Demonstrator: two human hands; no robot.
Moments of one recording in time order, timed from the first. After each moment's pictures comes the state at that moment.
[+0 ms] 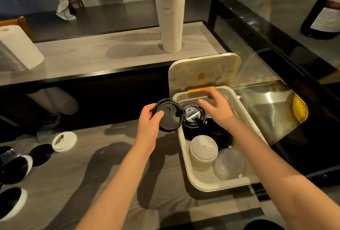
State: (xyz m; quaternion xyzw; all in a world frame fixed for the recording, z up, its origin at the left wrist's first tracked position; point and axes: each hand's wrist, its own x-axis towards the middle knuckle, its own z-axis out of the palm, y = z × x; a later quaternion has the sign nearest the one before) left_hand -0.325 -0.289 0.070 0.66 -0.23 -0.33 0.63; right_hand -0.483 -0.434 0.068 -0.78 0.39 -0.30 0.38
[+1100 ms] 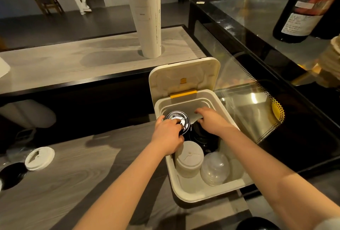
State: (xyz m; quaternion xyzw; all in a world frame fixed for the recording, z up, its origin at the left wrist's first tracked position) left_hand -0.366 -0.349 0.047 0.72 -0.69 -0.06 0.00; right_hand -0.508 -0.468 0.039 -0.88 0.44 0.00 0.19
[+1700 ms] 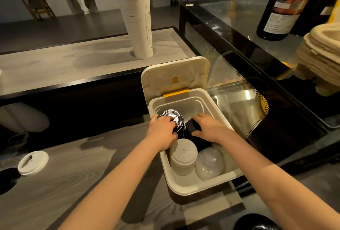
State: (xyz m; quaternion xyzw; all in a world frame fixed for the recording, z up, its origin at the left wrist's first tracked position) left_hand -0.370 -0.348 0.055 0.72 -0.69 -0.07 0.00; right_hand -0.531 -0.436 0.047 -0.87 0.44 0.08 0.20
